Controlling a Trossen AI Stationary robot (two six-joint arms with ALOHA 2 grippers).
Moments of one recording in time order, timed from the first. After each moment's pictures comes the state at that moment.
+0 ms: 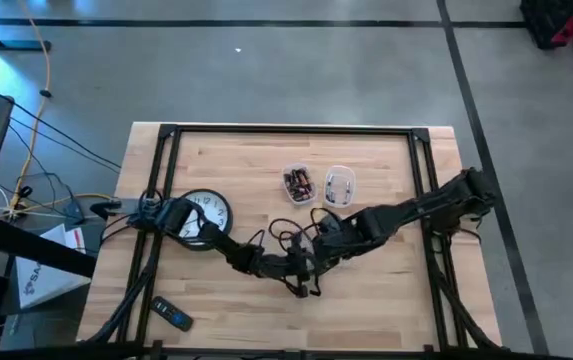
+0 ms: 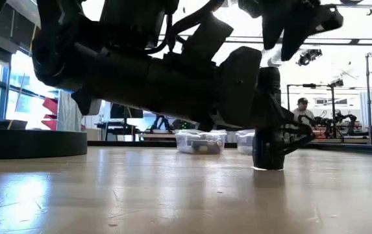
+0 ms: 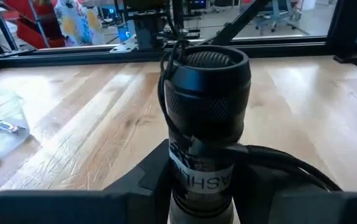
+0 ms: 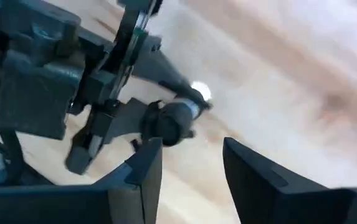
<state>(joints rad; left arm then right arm) -0.36 2.30 1.09 0.95 -0.50 -0.04 0.35 1.72 1.49 -1.07 0.09 1.19</state>
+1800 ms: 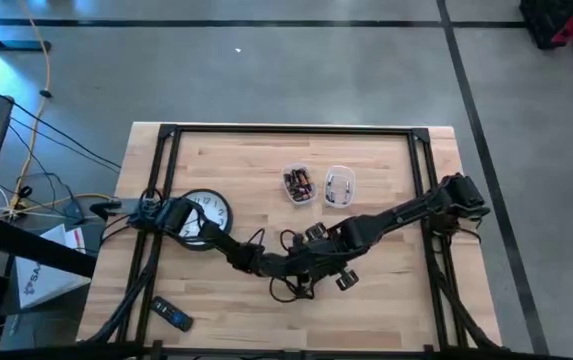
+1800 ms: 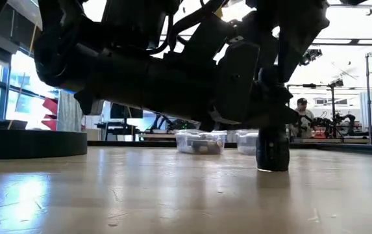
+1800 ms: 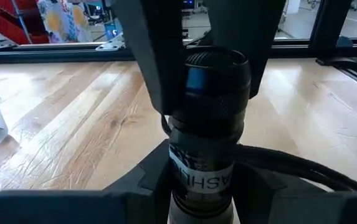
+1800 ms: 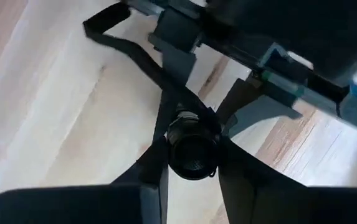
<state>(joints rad) -0.37 2.30 1.09 0.95 -0.44 -0.07 0.35 1.86 1.49 -0.97 -0.01 -0.13</state>
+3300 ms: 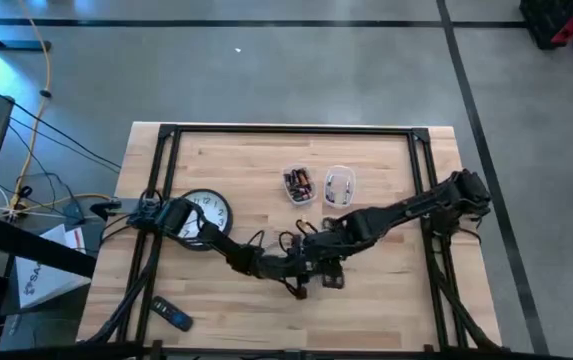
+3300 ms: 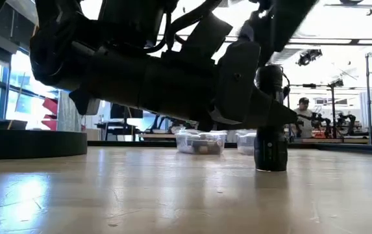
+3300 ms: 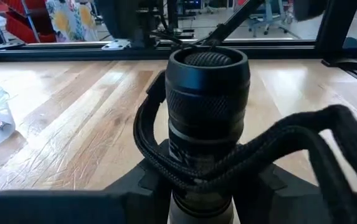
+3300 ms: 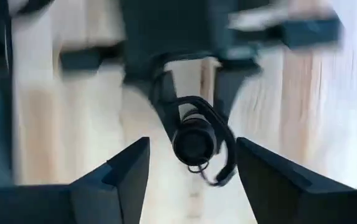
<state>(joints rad) -0.37 2.30 1.09 0.95 -0.48 -0.08 0.33 1.79 1.49 -0.96 -0.03 0.10</state>
